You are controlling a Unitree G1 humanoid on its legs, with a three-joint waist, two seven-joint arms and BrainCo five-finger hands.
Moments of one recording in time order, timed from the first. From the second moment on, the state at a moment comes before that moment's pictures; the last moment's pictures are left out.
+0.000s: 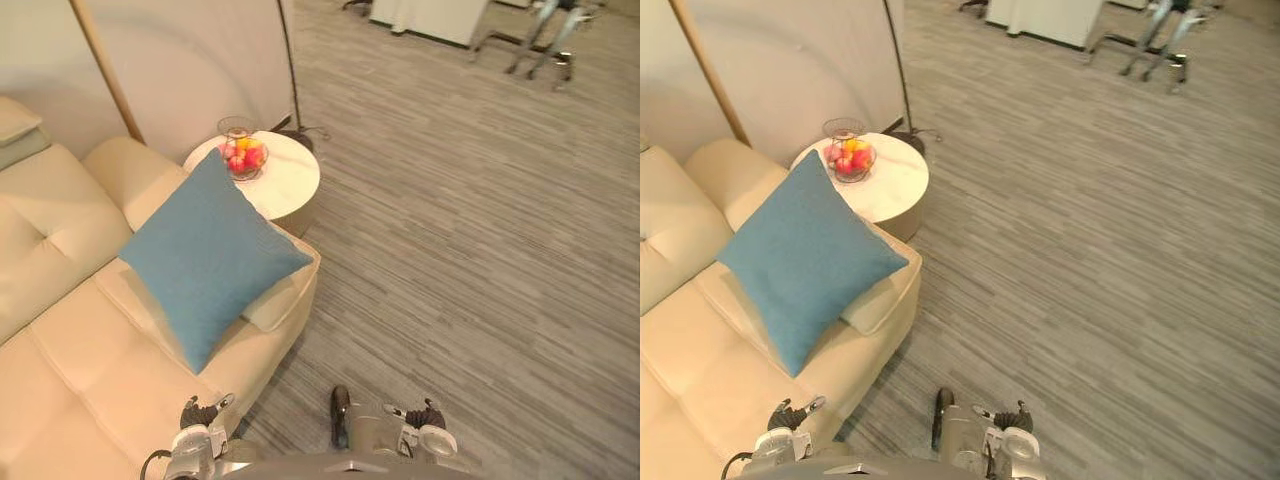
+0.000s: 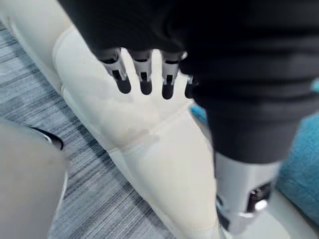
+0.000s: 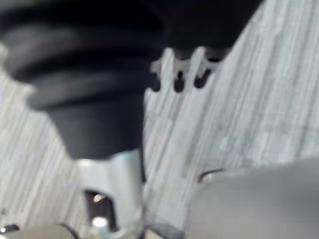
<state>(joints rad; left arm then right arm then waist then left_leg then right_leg) 0.05 -0.05 0.30 0.95 0.05 0.02 0.21 0.09 -0.01 -0.30 0.81 -0.03 0.03 -0.23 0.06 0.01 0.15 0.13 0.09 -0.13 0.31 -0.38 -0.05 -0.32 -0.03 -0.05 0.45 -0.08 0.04</state>
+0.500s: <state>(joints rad) 0.04 -0.07 0.27 0.93 0.08 0.02 0.20 0.09 0.02 -0.32 0.82 -0.02 0.03 -0.23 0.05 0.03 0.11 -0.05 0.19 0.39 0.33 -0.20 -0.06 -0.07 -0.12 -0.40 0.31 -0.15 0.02</state>
